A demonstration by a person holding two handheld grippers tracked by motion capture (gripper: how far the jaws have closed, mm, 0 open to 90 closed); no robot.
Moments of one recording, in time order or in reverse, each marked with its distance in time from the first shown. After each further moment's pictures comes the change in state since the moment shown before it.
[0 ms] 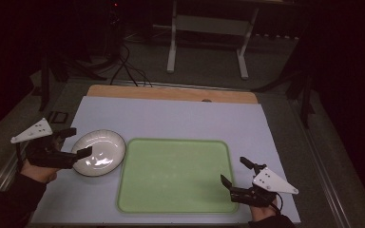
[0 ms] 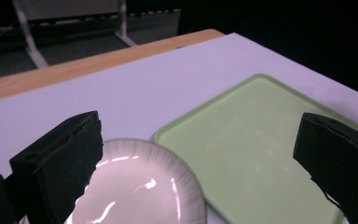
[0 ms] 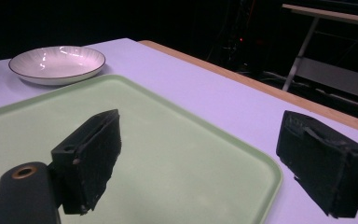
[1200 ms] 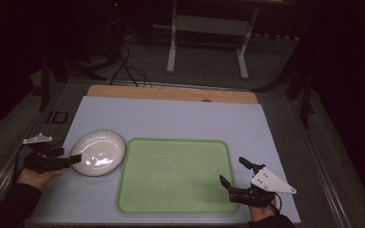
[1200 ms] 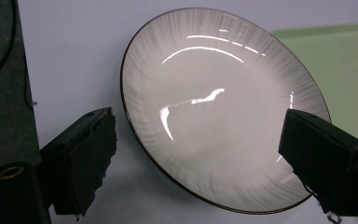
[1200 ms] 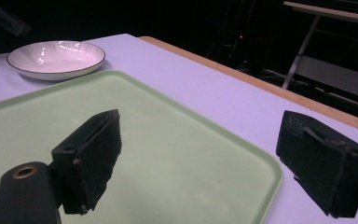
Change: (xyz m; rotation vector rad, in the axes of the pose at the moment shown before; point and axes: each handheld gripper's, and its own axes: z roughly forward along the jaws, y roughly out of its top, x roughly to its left) left arm 0.061 -0.076 0.015 0.270 0.230 -0.321; right arm 0.002 0.000 0.002 0.016 -0.003 -0.011
